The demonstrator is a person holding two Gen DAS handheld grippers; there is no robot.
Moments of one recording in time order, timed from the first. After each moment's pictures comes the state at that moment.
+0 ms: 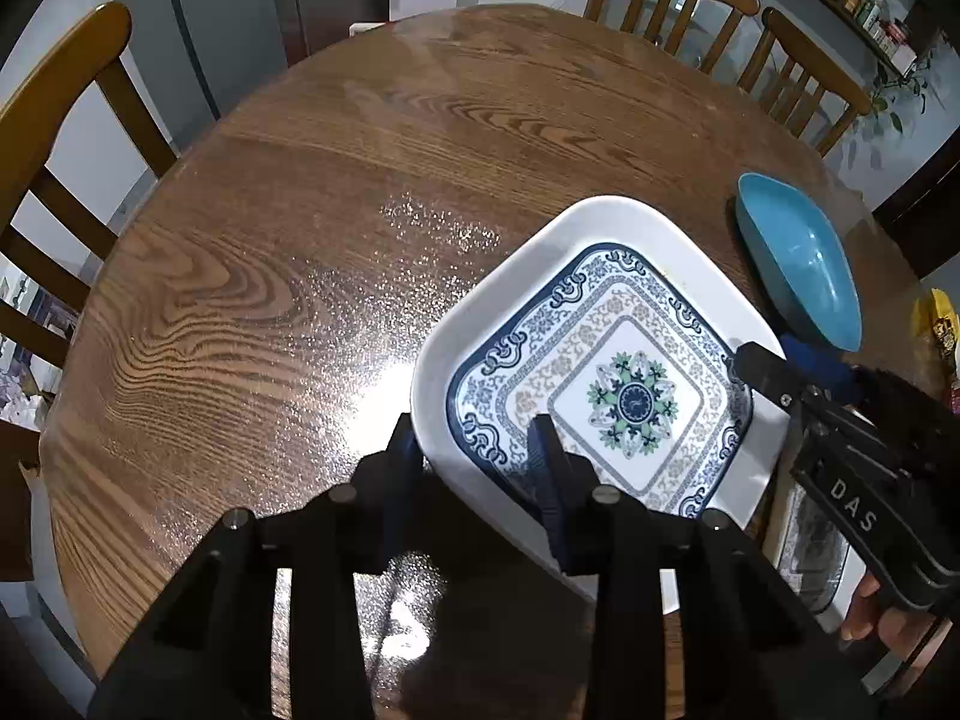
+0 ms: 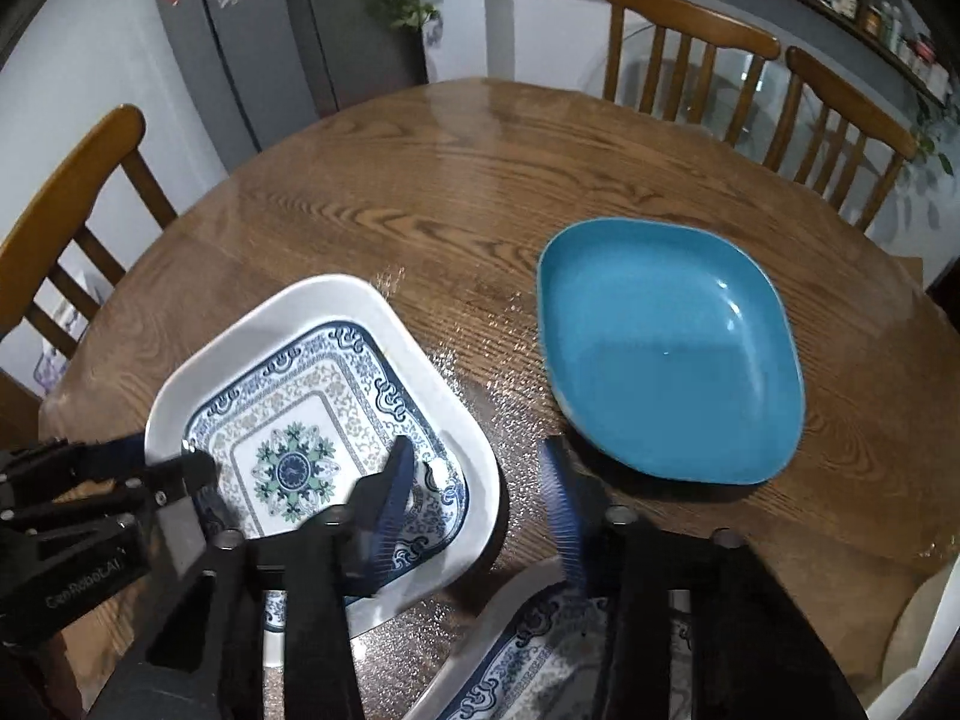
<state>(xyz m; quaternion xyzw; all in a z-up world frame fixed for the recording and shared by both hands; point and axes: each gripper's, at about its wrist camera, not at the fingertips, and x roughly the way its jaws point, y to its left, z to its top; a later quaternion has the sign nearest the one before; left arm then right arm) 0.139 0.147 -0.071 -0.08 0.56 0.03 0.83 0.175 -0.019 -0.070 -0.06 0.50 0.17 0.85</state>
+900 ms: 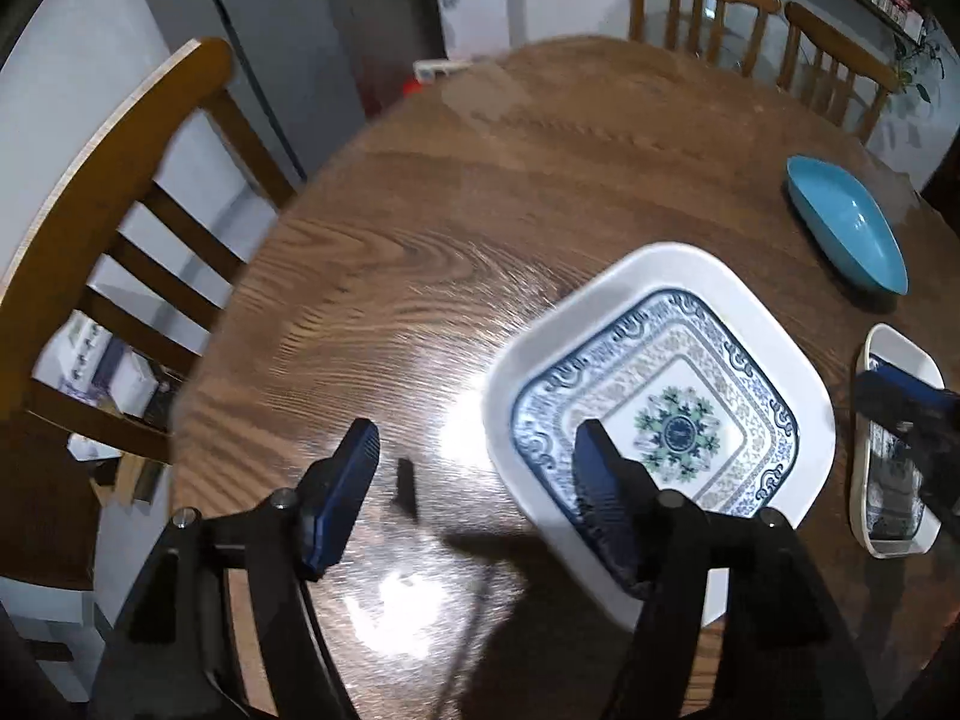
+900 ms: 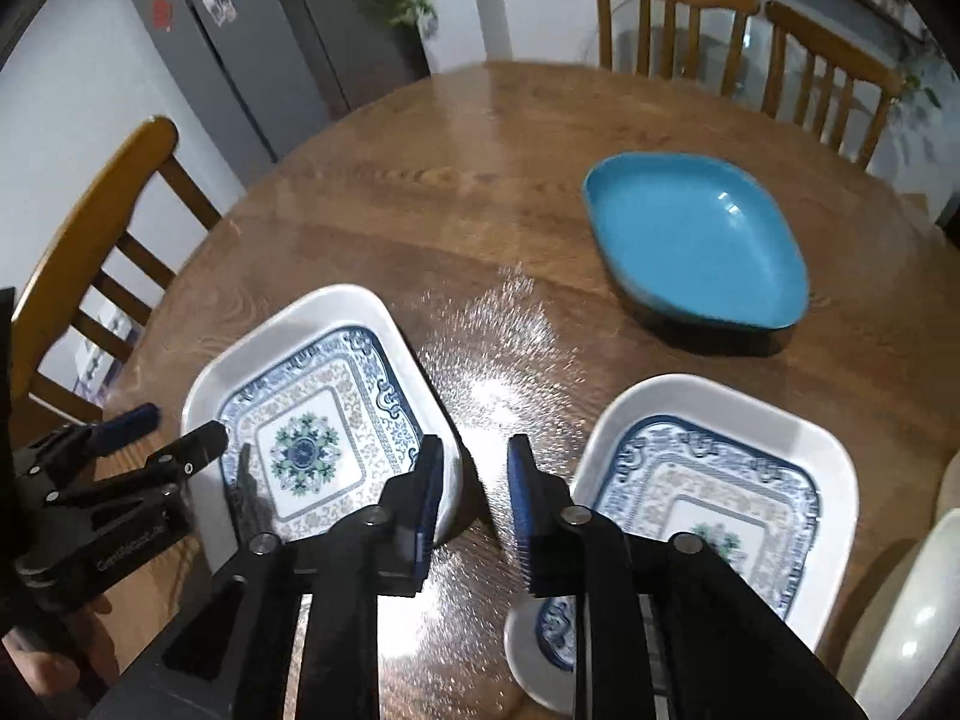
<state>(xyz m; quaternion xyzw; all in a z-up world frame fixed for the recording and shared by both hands) 0.063 0.190 -0.049 0.00 0.52 0.10 0.85 0.105 -0.020 -0.041 0.00 0.50 0.16 0.85</state>
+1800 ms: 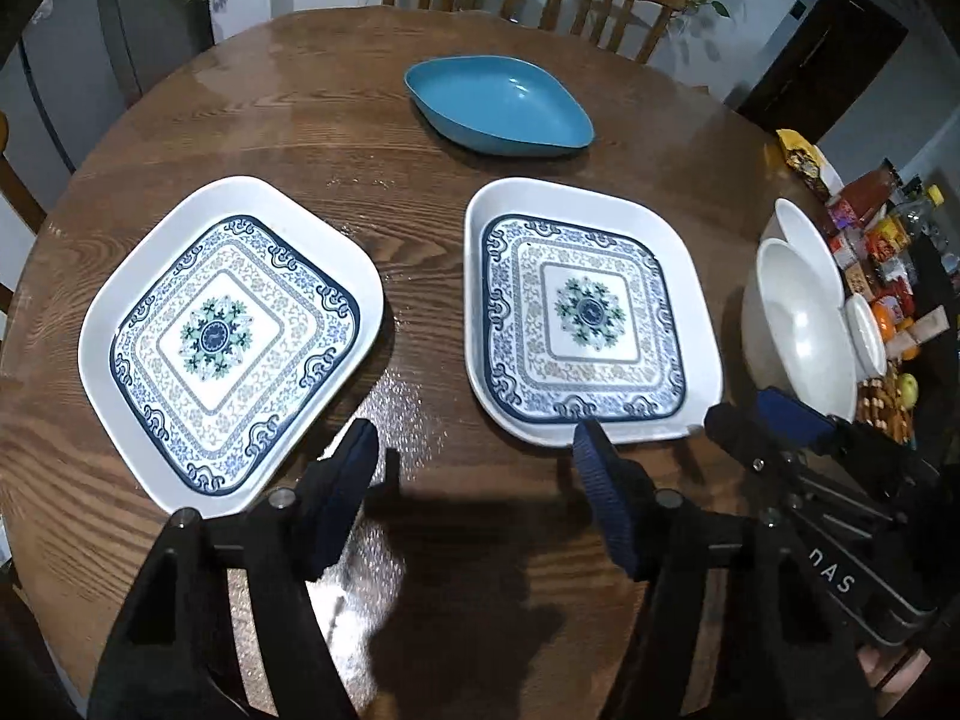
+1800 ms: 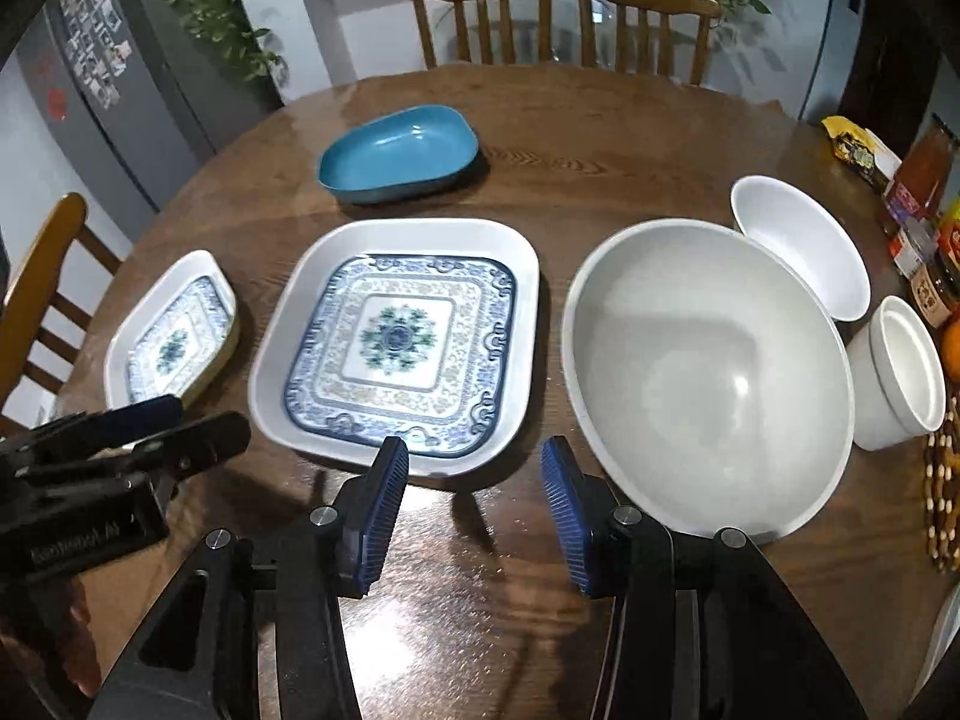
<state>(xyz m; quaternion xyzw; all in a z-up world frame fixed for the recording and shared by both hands) 0.043 0.052 -0.053 -0.03 0.54 -0.14 0.83 0.019 -0.135 -0.057 0.05 0.50 0.01 0.86</state>
